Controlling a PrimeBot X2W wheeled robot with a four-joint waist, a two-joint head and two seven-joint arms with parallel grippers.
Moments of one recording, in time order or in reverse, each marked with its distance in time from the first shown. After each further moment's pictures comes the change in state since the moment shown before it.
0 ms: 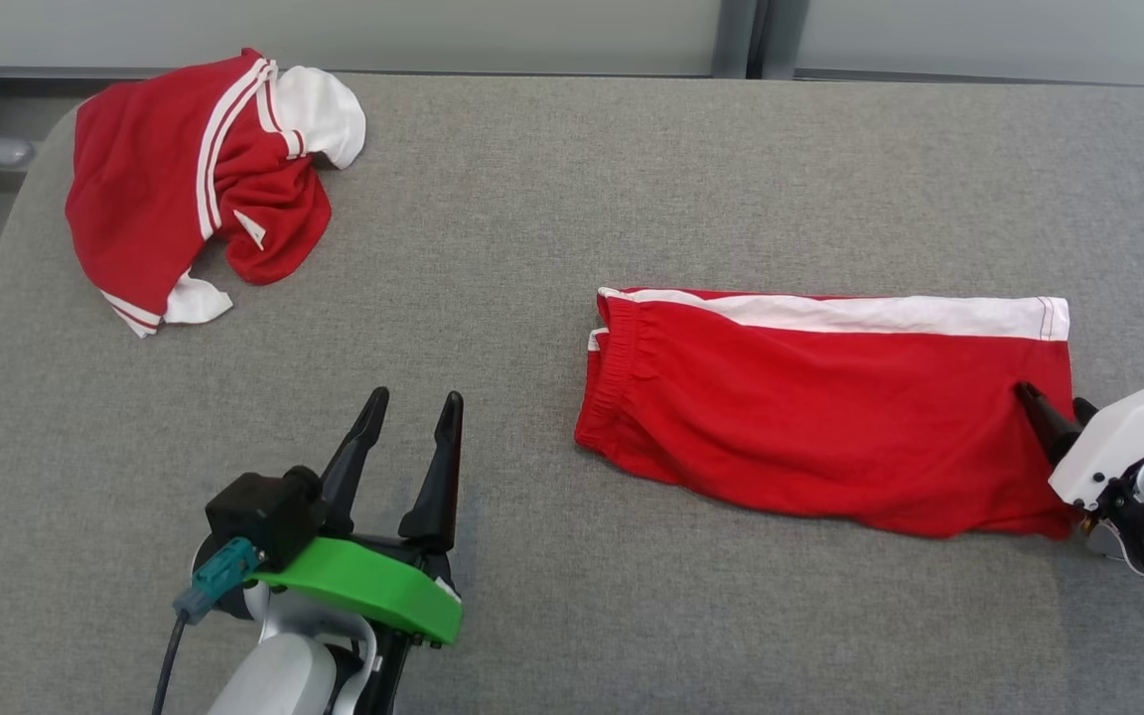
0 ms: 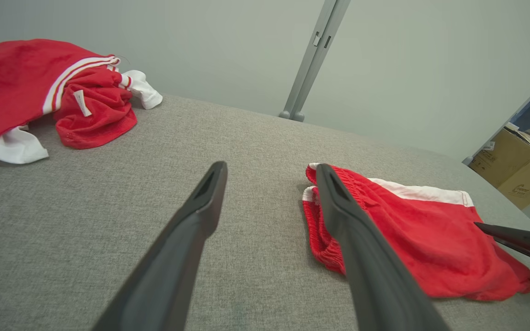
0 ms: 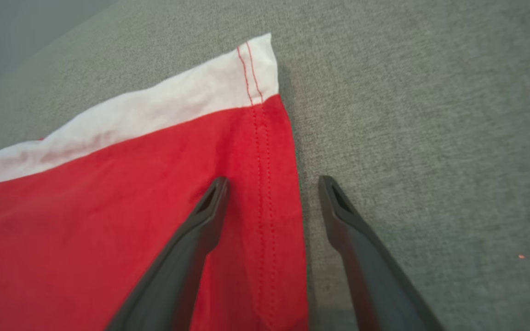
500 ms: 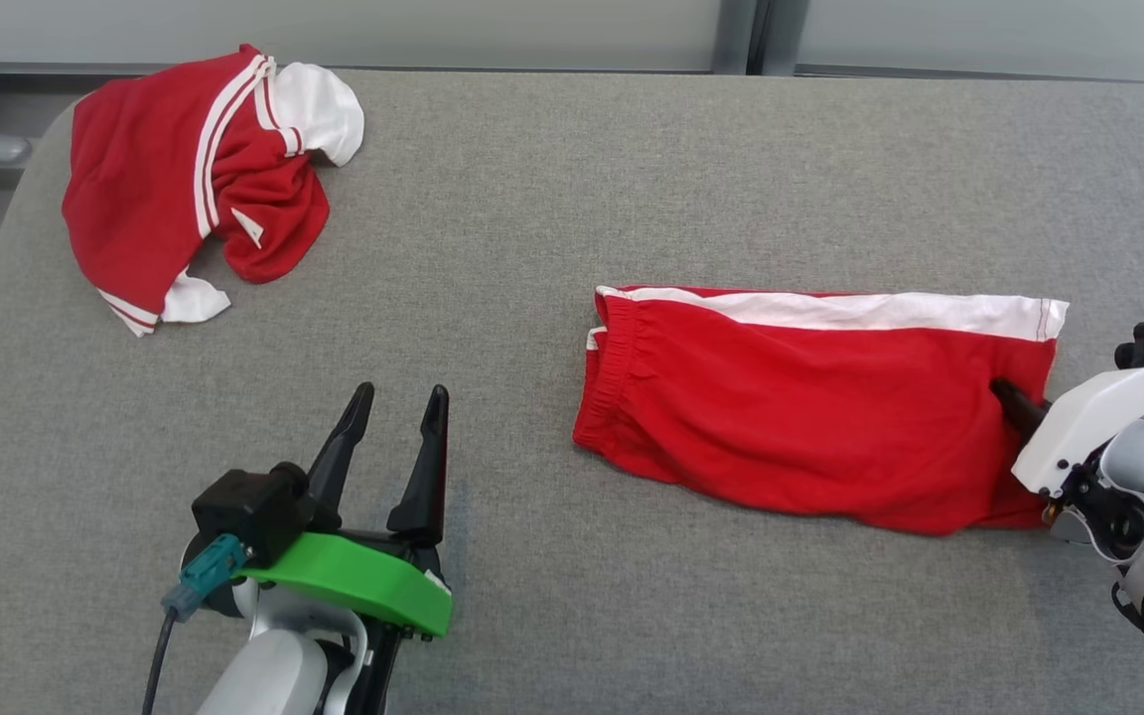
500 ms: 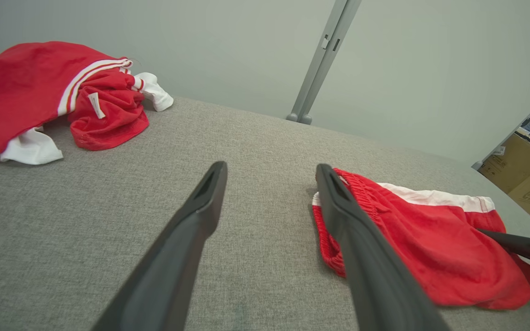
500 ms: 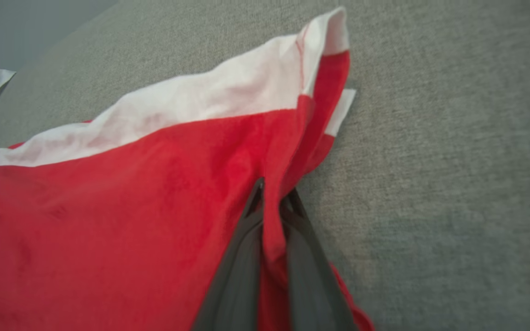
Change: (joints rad) left arm -0.002 0.001 0.020 0.000 0.000 0.007 0.000; right arm -0.023 0.022 0.041 -0.046 0.023 0.000 0.047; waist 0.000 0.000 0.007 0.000
